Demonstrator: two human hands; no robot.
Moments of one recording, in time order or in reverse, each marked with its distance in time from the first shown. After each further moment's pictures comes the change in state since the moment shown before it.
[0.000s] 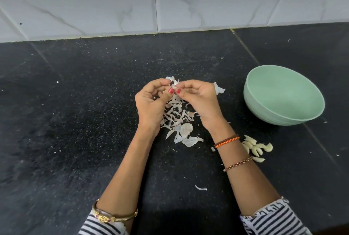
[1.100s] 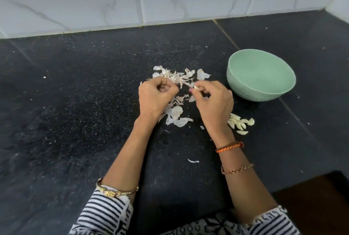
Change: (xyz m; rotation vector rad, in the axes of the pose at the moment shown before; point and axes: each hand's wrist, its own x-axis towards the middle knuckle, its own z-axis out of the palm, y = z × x) left_hand -0.017 0.006 0.017 0.471 -0.099 -0.007; right_hand -0.053 0.018 -0.022 -0.850 0.582 -0.412
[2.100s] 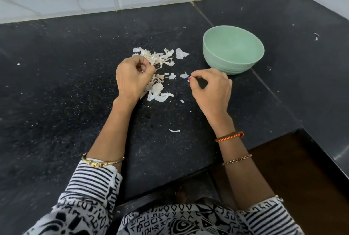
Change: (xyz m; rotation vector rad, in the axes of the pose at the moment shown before) left_hand -0.006 -0.006 -0.007 0.206 0.015 0.218; right_hand -0.028 0.009 -0.051 -0.080 -0.067 0.181
